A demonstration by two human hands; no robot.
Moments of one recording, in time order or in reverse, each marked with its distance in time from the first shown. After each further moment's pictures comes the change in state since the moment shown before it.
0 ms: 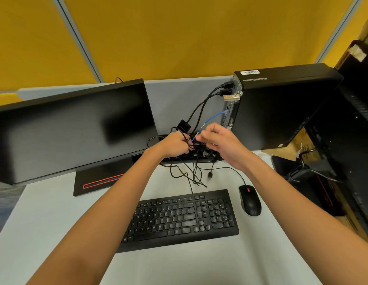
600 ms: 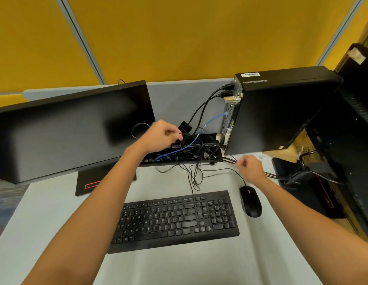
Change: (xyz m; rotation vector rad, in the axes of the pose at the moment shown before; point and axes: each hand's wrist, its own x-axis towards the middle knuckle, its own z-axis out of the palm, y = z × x) left_hand -0.026 -0.018 -0.037 0.031 0.231 0.179; right_hand -0.011 0.104 -0.075 -0.795 0.460 0.191
